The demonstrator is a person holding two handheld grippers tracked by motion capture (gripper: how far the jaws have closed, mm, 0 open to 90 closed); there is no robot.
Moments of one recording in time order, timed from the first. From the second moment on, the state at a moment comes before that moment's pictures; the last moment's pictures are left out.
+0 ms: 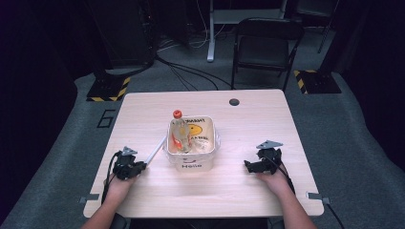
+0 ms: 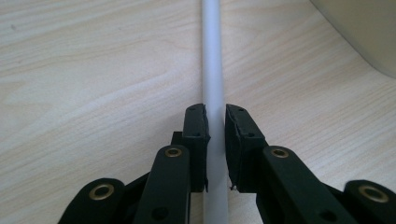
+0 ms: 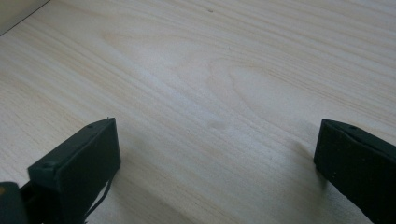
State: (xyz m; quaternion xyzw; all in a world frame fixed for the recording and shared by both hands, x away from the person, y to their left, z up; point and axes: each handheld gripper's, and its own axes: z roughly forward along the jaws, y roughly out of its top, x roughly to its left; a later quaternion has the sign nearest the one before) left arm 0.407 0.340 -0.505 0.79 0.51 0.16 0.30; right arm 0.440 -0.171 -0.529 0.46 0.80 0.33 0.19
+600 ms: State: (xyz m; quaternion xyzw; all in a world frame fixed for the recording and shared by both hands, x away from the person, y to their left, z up) left arm 0.406 0.348 -0.487 0.79 0.50 0.15 0.33; right arm 0.440 -0.171 -0.529 0.46 0.80 0.33 0.19
